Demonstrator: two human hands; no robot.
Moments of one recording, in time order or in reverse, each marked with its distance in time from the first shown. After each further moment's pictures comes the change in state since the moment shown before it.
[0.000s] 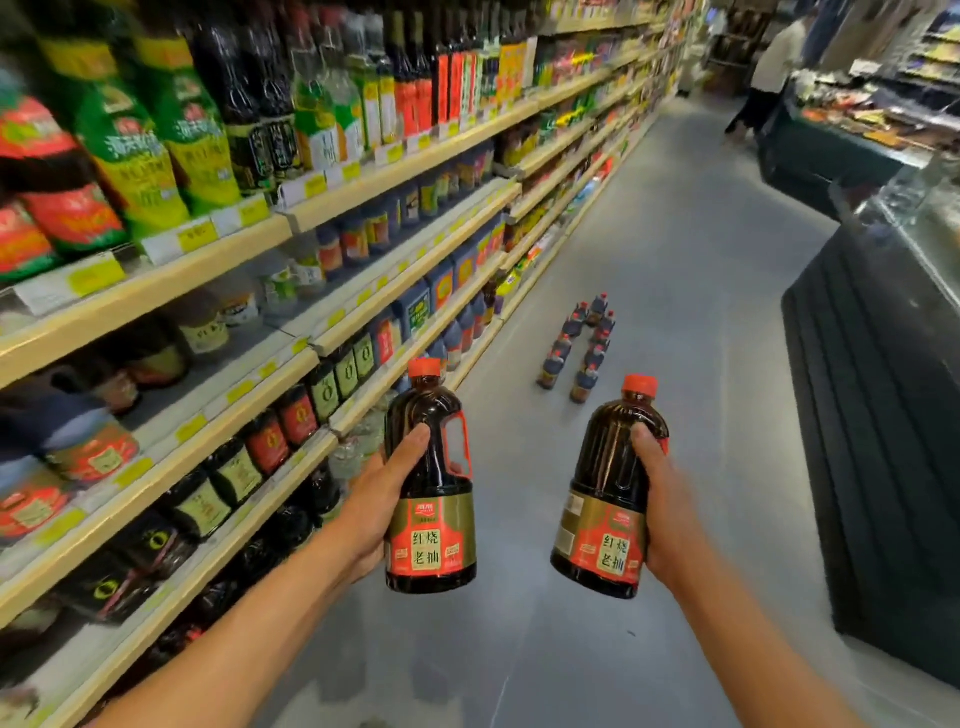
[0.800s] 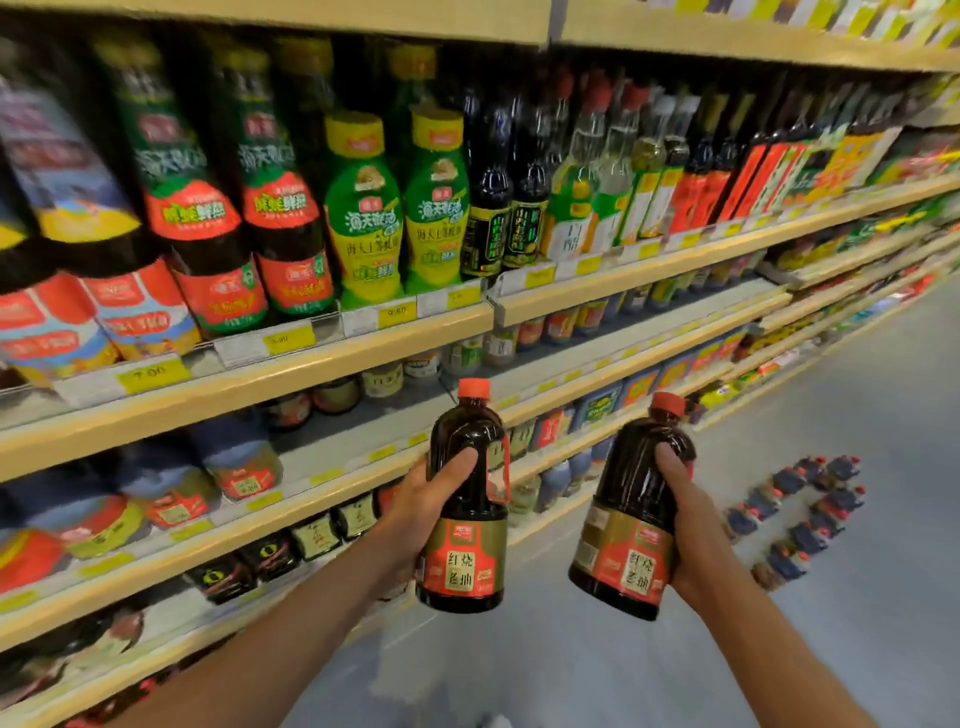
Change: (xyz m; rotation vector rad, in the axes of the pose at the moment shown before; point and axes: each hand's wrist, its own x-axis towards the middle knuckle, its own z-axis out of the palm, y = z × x) left_hand 0.142 0.100 -0.117 -0.043 0.479 0.173; right_hand 0.271 -0.029 0.231 -0.138 -0.514 0.208
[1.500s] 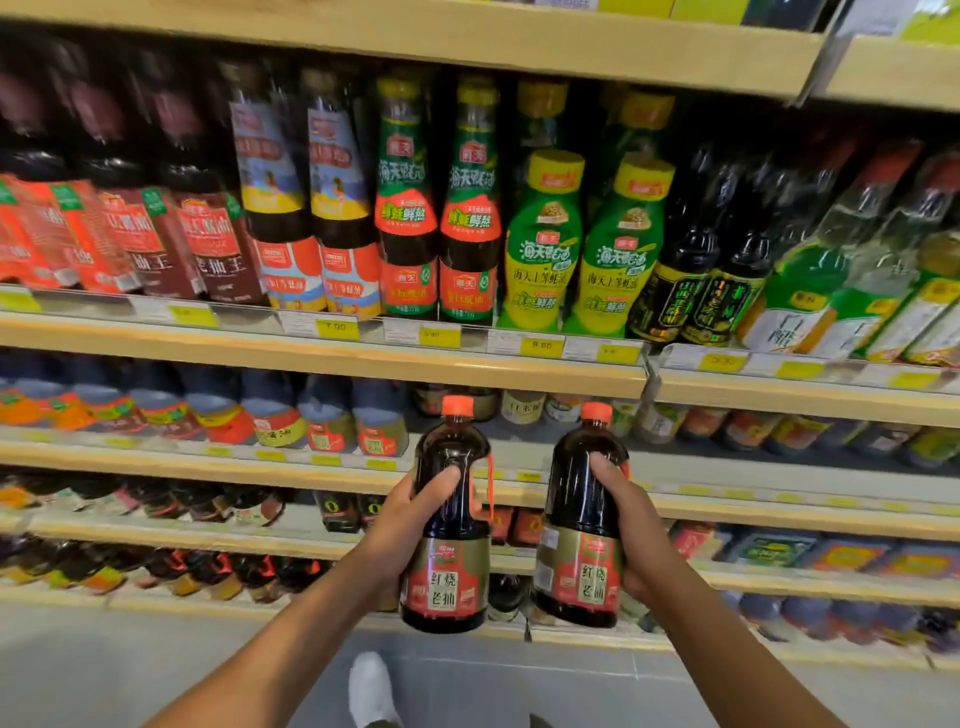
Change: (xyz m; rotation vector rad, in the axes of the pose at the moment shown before) left_hand -0.032 -0.005 -0.024 -0.179 0.572 0.161; right_hand 0.115 0.010 0.124 -0.257 -0.722 0.176
